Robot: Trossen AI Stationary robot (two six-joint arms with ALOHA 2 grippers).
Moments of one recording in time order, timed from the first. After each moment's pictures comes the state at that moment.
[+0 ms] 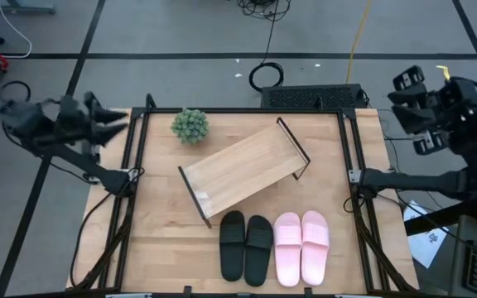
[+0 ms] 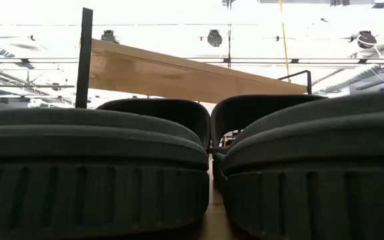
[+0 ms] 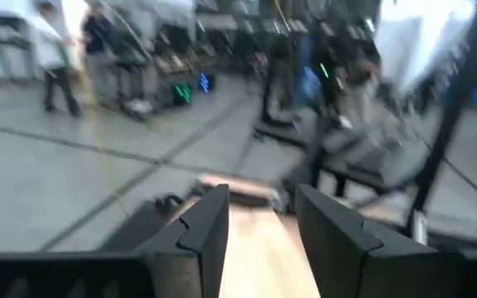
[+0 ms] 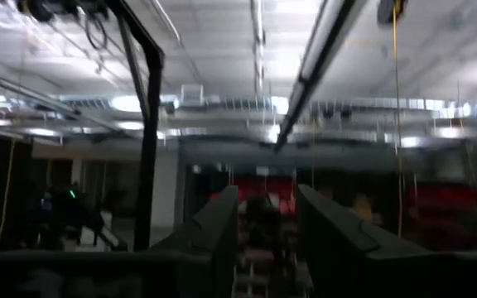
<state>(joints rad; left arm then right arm) -0.44 0.67 1.40 -0.79 -0.65 -0.12 -0.37 0.73 1.45 -0.23 -0.42 0.20</state>
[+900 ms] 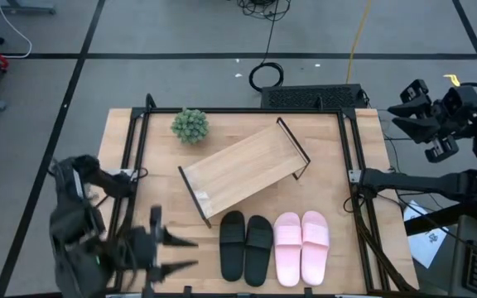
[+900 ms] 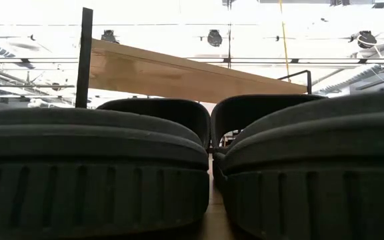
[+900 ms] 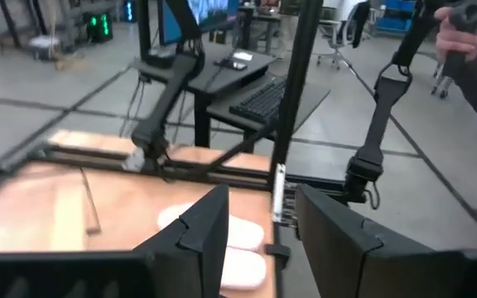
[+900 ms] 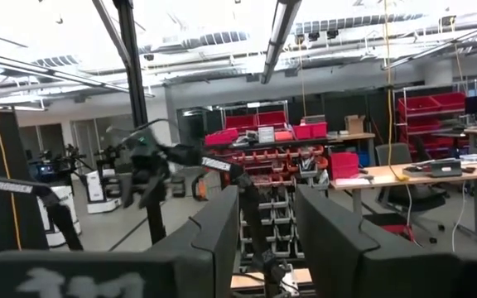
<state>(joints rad) -0.94 1.75 2.18 -0.81 -0.93 -0.48 -0.37 0.68 1.54 -0.60 -0.39 0.23</state>
